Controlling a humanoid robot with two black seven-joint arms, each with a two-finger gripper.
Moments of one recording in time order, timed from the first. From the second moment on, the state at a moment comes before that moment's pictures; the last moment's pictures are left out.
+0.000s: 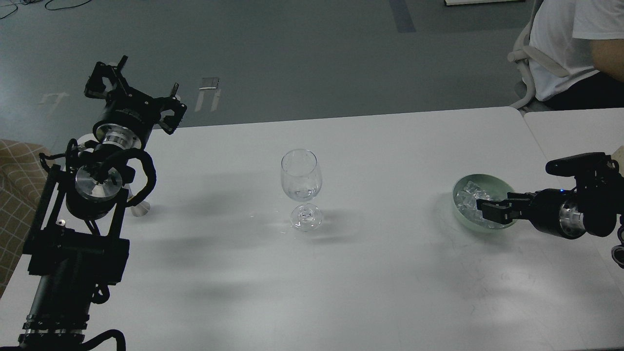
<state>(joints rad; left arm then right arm) -0.45 0.12 -1.59 -1.25 0.35 0.10 0.12 0.50 -0.87 0.57 1.39 -1.74 0.32 -0.01</state>
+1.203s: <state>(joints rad) -0.42 0.12 -1.59 -1.28 0.35 0.09 0.12 0.49 -0.84 0.57 1.40 -1.75 0.32 -0.05</state>
